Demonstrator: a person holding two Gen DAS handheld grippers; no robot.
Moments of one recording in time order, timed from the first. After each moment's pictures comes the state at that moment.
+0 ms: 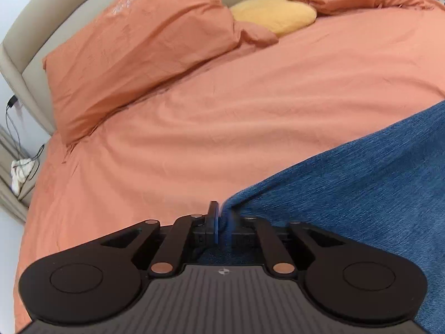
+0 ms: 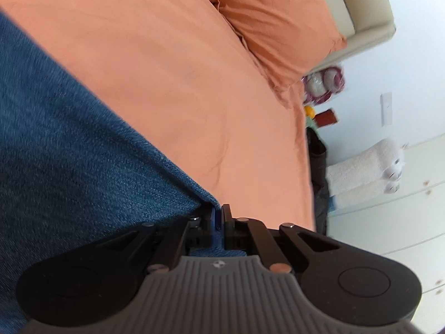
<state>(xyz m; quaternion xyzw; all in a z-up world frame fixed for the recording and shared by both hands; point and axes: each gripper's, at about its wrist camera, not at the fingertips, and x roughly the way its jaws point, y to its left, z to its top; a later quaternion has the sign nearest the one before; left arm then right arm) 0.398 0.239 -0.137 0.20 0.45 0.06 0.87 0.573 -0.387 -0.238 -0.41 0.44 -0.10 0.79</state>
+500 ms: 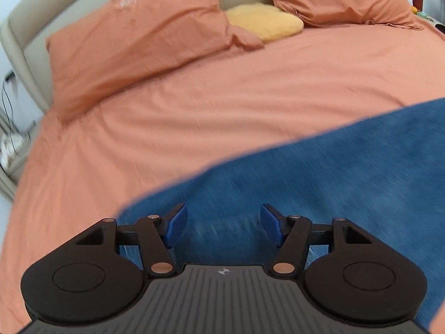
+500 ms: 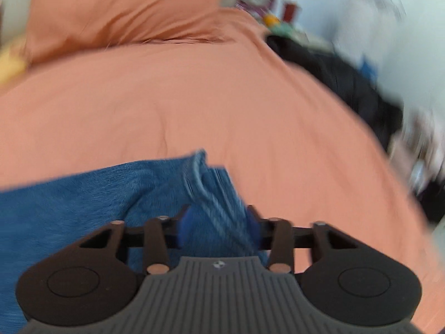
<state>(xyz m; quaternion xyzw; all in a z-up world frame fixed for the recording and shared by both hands) 0.333 0.231 -0.106 0.14 0.47 0.04 0.87 0.501 -0.523 -0.151 0.05 0.46 -0.14 0.87</state>
